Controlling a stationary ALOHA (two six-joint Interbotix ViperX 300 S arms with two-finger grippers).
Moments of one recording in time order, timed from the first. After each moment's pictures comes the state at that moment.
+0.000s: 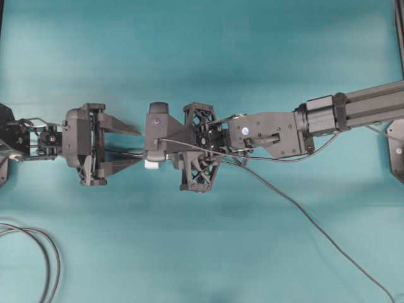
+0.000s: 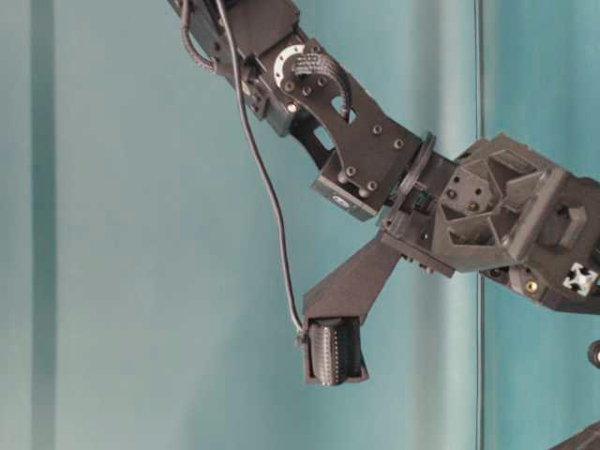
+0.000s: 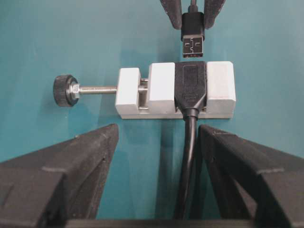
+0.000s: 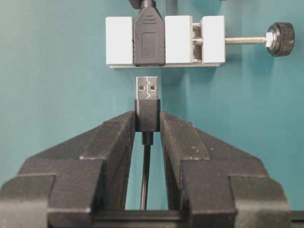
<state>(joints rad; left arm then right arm) 0.04 0.27 1.20 -0.03 -0.99 0.14 0.01 0.37 0.28 -0.15 0.29 0.21</state>
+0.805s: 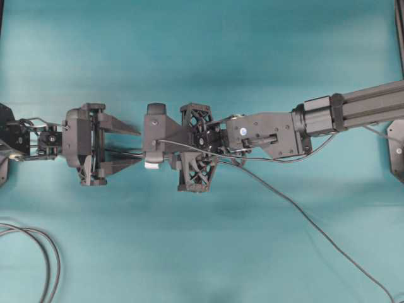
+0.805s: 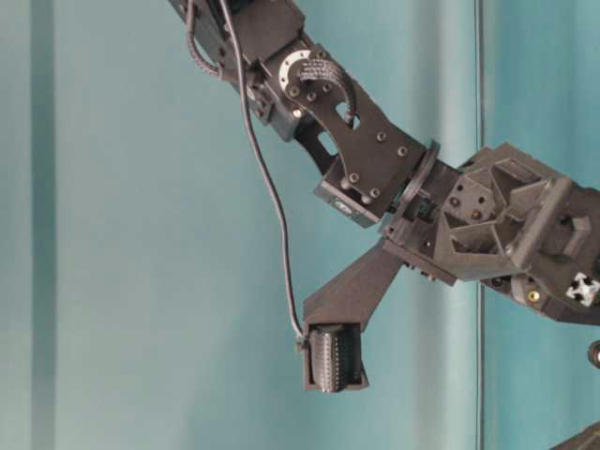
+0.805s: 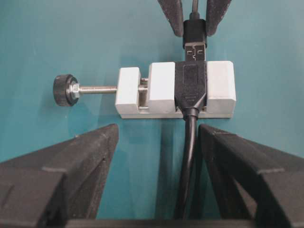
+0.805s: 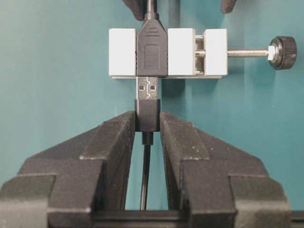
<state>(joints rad) 0.03 0.27 1.20 -0.03 -0.99 0.14 0.01 0.38 0.27 -0.15 0.27 0.20</state>
